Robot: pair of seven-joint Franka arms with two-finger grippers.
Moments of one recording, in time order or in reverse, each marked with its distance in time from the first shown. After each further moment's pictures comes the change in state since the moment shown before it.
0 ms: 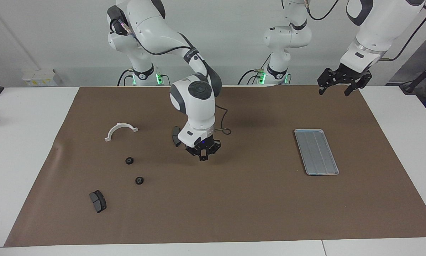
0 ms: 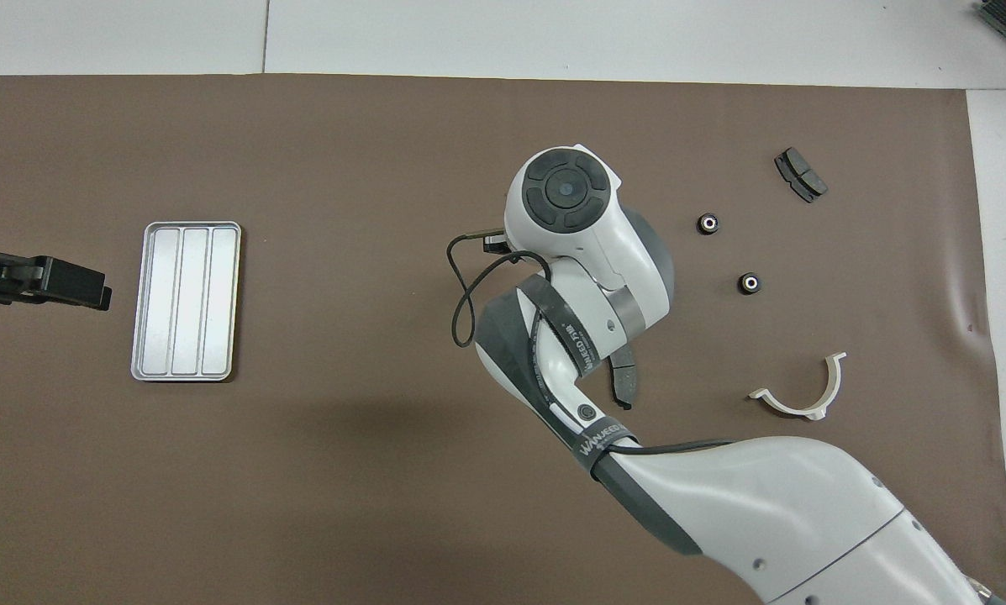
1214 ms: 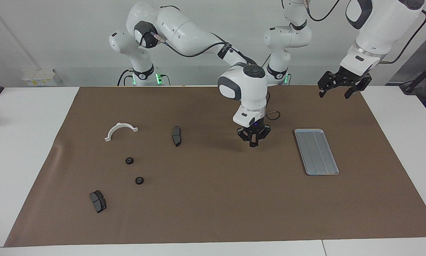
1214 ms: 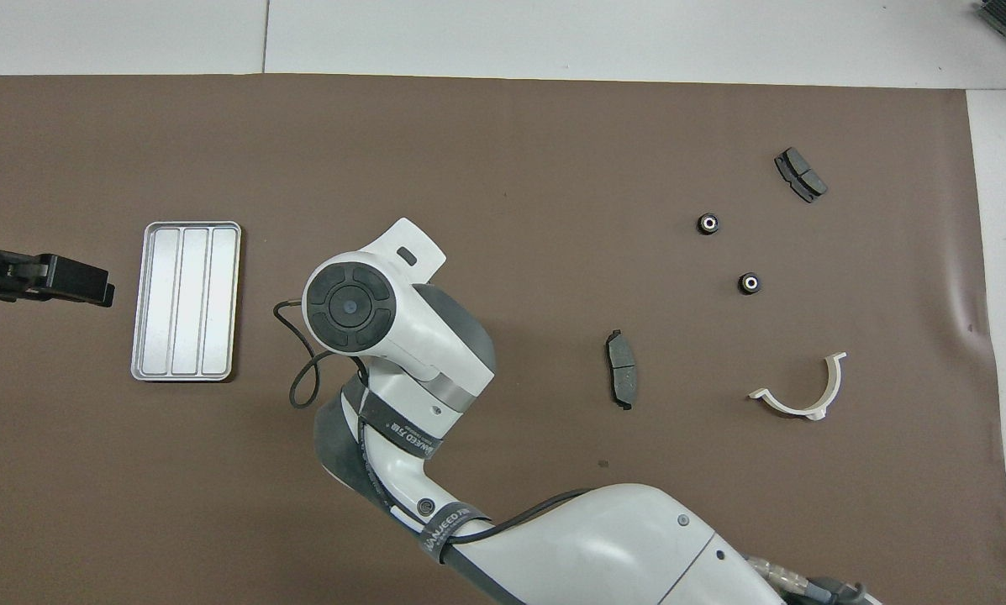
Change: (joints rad) left arm 0.004 0.000 0.002 -0.026 0.000 0.036 -0.001; right arm 0.249 0.174 0.015 0.220 -0.026 0.080 0.270
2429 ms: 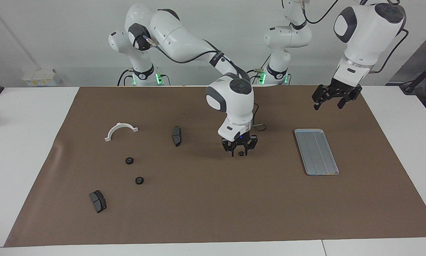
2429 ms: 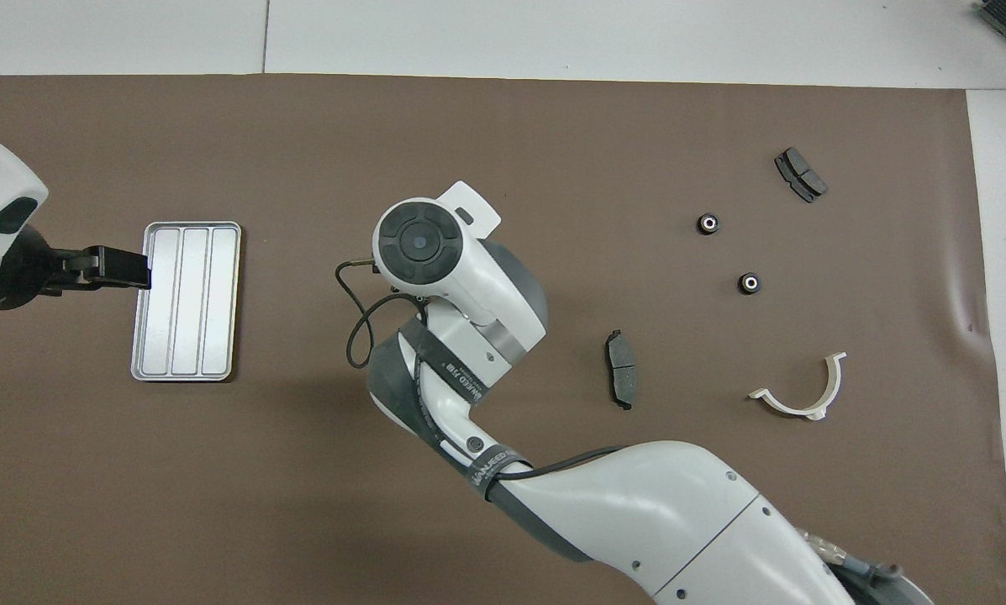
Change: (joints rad) left arm -0.011 -0.040 -0.022 -0.202 -0.002 0.270 -0.182; right arm -0.142 0.004 -0.007 -0.010 0.022 -0.053 -0.153
